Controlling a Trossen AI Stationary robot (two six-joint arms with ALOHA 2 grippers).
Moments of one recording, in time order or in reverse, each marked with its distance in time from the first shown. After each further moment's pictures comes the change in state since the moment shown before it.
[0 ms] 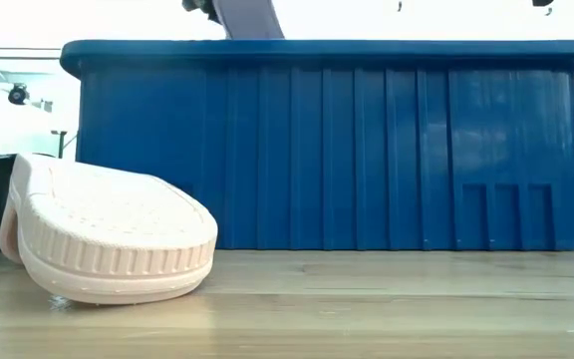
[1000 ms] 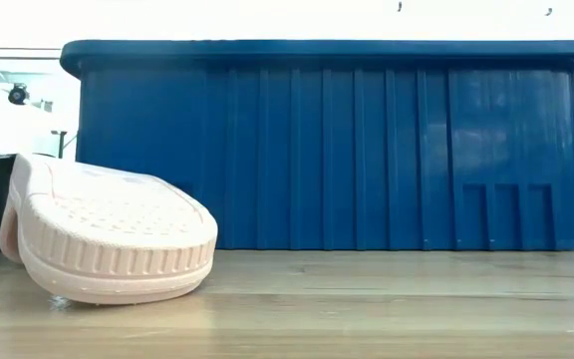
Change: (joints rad) left arm -0.770 0.103 0.103 0.187 -0.337 -0.501; right arm 0.000 -0.002 -0.037 -0.006 -0.254 -0.013
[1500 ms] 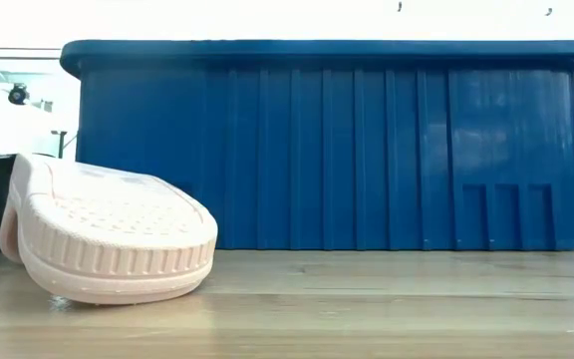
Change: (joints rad) left arm -0.175 0.095 0.000 -0.438 -0.038 -0.793; right arm 0.000 0.000 0.001 -0.001 0.000 -0.014
